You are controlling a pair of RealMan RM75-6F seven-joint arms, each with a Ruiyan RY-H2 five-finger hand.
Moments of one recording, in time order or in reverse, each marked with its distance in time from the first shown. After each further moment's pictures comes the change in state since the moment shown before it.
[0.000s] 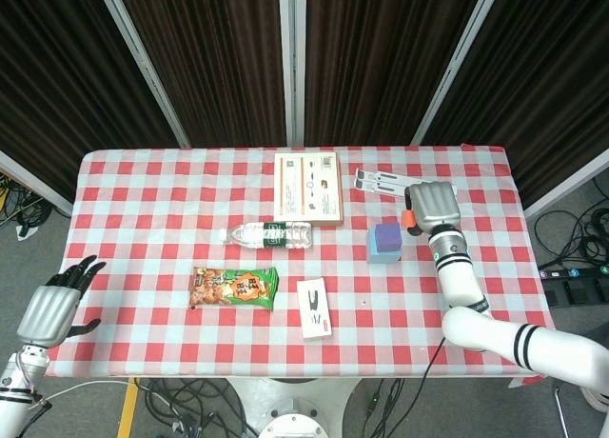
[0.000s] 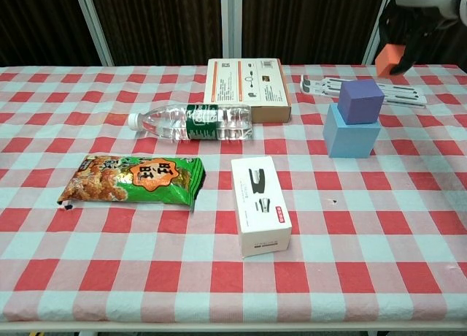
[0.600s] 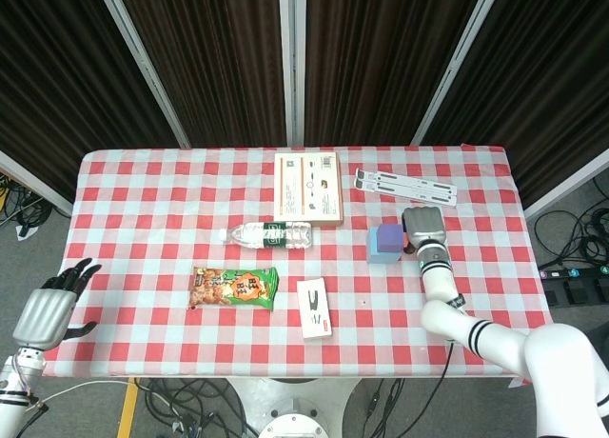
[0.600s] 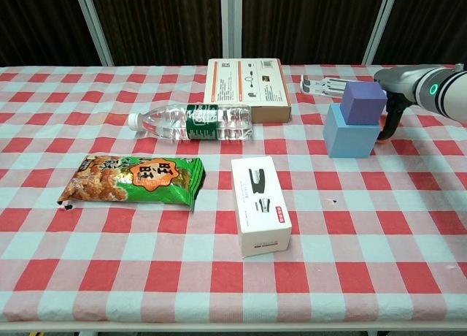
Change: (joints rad) left arm 0.011 -0.005 0.006 0.023 -0.011 -0.004 -0.010; right arm -0.022 -0.369 -0.093 0.552 0.015 -0.215 0.086
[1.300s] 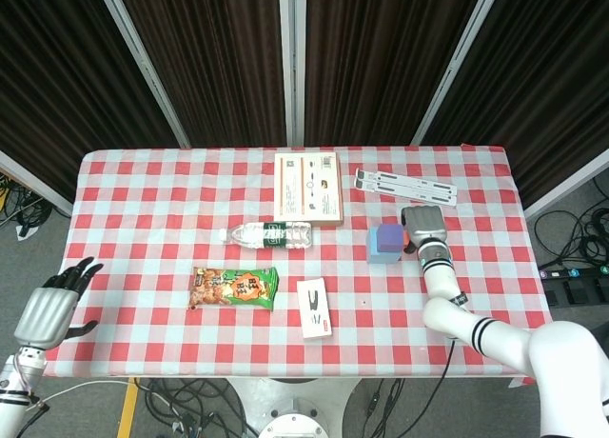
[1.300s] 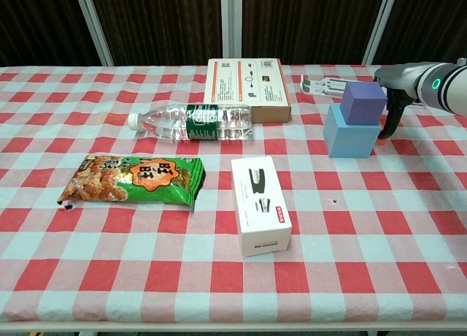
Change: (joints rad) left arm -0.003 0.008 0.000 -0.016 0.006 0.002 0.023; right arm 0.017 0.021 -0.011 -0.015 0.032 -0.024 0.001
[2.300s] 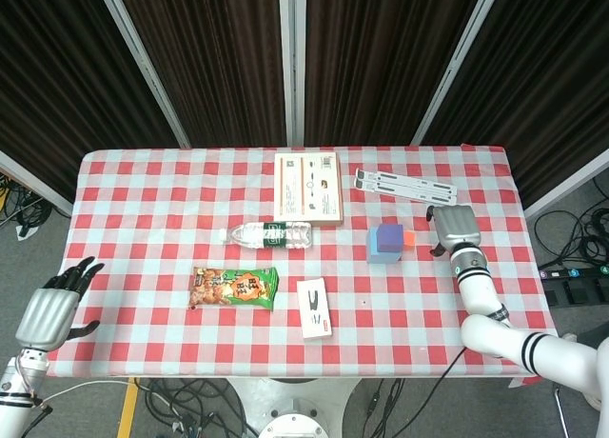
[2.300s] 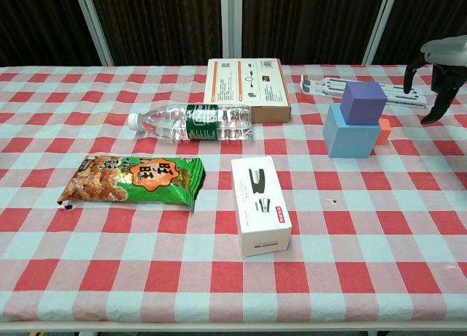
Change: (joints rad) left arm 0.009 0.002 -0.005 -0.042 -0.001 0.018 0.031; right arm -0.077 0.246 -0.047 -0.292 -0.121 0.117 0.088
